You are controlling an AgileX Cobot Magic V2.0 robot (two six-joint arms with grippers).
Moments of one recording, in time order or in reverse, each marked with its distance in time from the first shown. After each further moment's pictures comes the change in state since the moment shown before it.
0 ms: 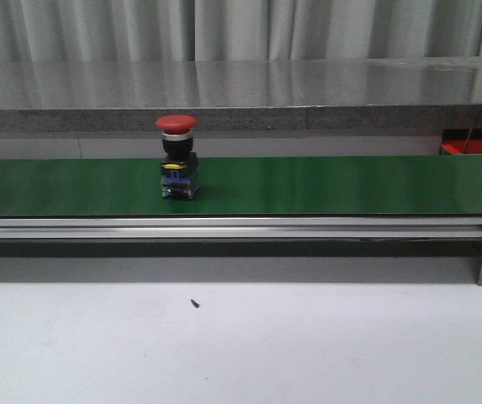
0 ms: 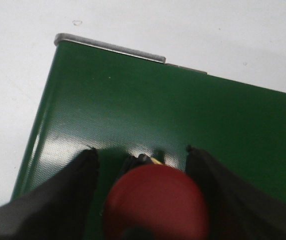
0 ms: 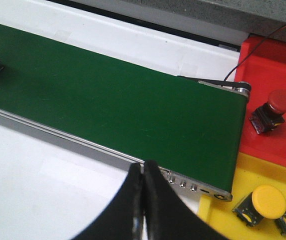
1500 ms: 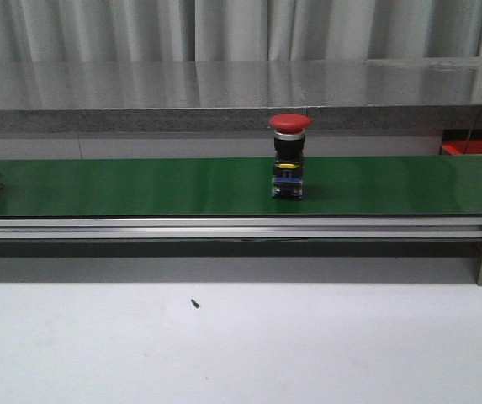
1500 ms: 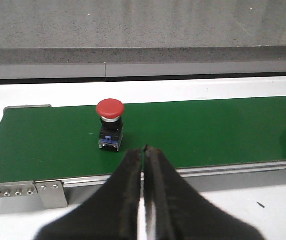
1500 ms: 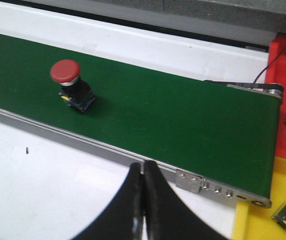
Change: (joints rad) left arm -0.129 -1.254 0.640 -0.200 0.048 0.198; right arm 0.000 0.000 0.000 0.113 0.036 0.000
